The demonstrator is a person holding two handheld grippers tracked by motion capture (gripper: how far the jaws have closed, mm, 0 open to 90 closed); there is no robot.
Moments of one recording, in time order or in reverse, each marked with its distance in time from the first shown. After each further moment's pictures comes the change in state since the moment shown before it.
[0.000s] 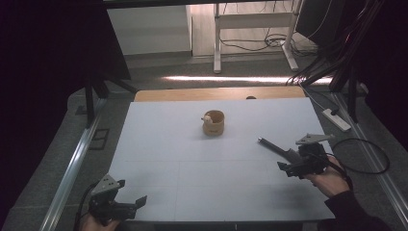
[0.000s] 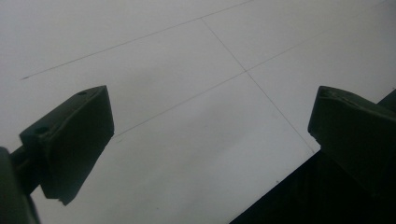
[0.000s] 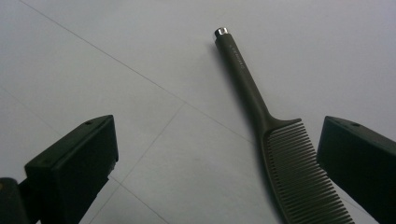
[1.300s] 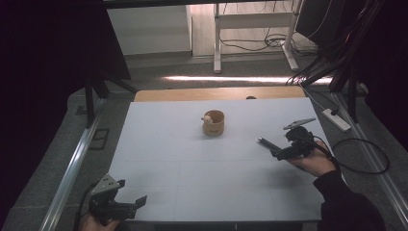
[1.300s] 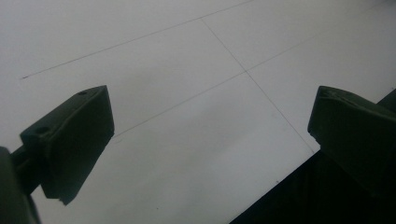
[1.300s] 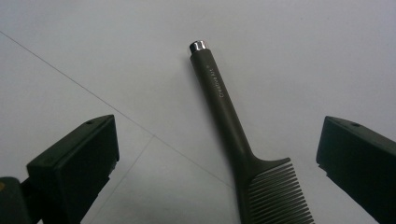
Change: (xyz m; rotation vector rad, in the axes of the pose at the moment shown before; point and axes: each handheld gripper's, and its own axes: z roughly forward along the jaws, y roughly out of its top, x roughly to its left) left arm 0.000 0.000 0.000 0.000 -0.005 -0.003; right arm -0.019 0.038 0.043 0.111 -0.025 0.006
